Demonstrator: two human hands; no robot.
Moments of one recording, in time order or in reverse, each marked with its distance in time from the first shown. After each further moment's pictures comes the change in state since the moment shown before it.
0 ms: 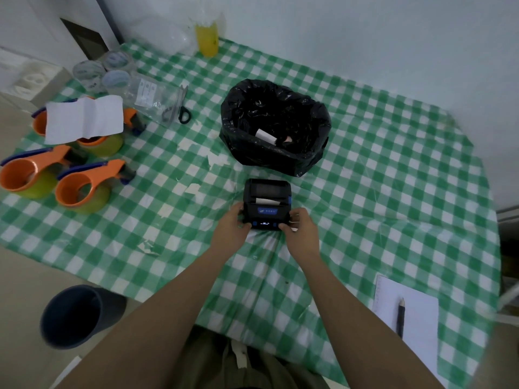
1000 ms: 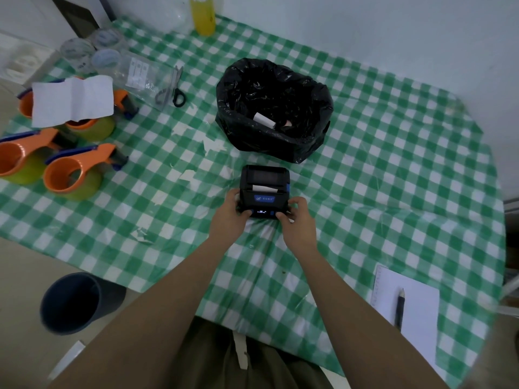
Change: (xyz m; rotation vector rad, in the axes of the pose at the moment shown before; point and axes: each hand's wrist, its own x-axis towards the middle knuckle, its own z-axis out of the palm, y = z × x) left_hand 0.004 -0.004 0.012 0.059 0.059 -0.044; right_hand -0.004 0.005 0.003 0.062 -0.028 0.019
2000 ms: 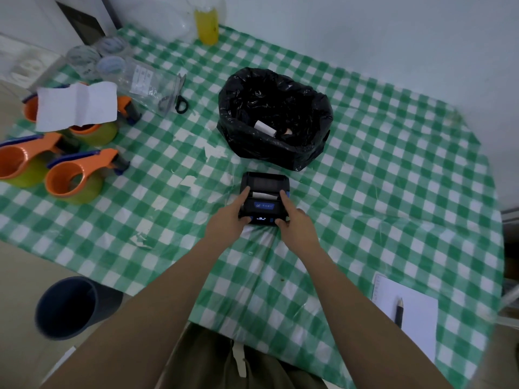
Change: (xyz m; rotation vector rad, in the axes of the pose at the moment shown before) left_hand 0.011 0.001 -0.008 0.250 -0.114 0.093; right_hand 0.015 -0.009 -0.009 -0.397 -0.218 -0.134
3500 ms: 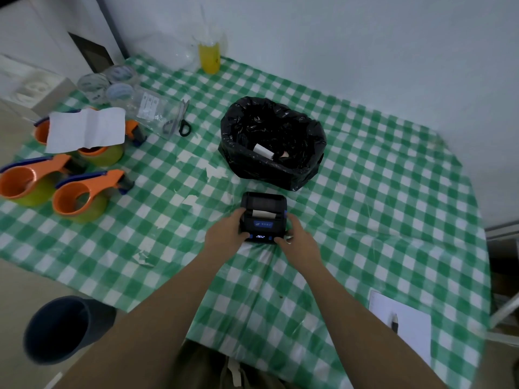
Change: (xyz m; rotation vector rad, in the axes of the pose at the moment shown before) left_hand 0.001 0.005 -0.016 0.168 0.029 0.036; right_hand -0.010 -0.007 -0.015 -0.012 0.032 0.049
